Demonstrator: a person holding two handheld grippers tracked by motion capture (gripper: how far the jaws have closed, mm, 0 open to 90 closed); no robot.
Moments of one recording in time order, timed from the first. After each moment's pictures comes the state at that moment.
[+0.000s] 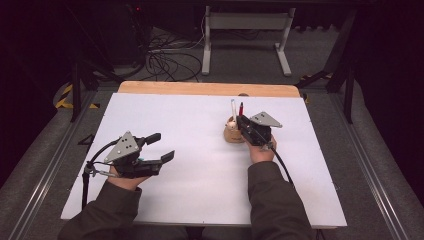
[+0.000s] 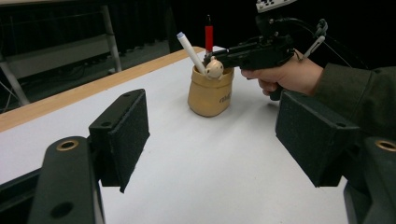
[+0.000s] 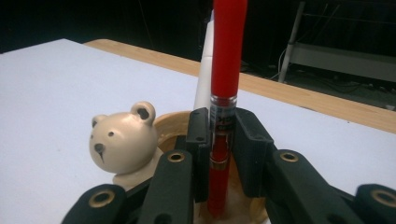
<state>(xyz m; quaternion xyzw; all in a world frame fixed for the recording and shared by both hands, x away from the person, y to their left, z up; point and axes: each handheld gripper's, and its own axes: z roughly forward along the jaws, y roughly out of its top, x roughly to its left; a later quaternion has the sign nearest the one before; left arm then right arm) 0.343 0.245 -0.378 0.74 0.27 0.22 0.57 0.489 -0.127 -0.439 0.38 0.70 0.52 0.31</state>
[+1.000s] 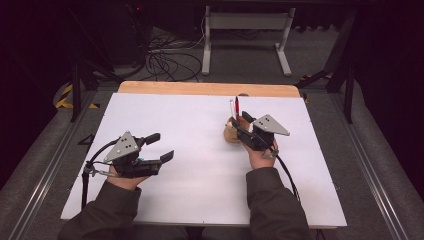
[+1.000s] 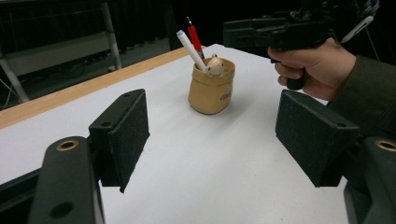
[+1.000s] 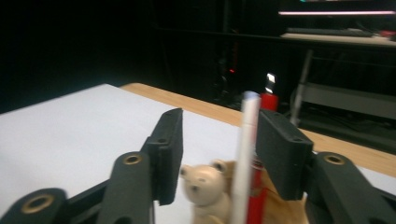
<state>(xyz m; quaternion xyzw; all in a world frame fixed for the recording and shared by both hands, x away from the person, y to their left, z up) 0.344 0.246 -0.378 0.75 0.27 0.22 0.57 0.447 -0.121 -0.408 0.33 0.67 0.59 0.32</state>
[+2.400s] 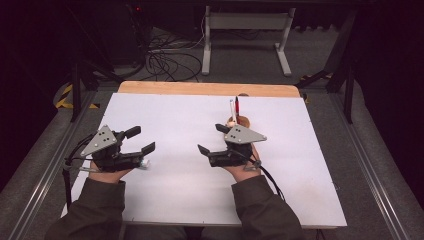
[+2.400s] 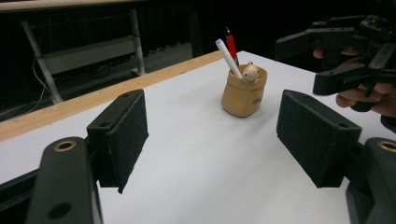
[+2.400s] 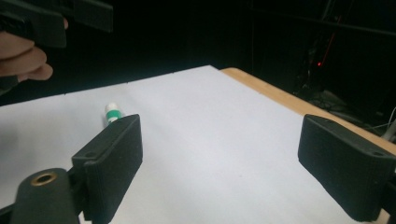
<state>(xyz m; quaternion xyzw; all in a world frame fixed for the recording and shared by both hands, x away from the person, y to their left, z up) 0.346 0.288 -0.366 0.73 0.30 0.24 0.57 0.397 -0.058 -0.383 0.21 0.76 0.58 0.22</state>
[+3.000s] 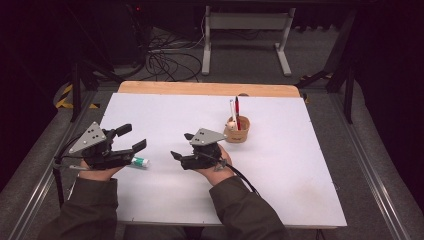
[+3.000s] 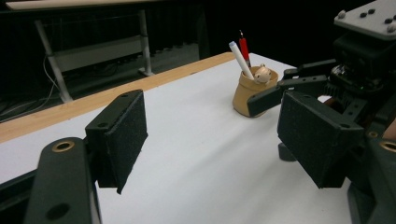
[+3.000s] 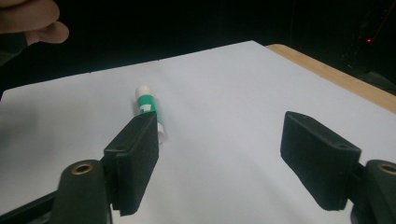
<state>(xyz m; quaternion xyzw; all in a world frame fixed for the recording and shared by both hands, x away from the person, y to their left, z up) 0.347 0.309 -0.360 0.72 0.32 0.25 0.57 0.405 0.017 -0.408 0.18 0.80 0.55 0.17</state>
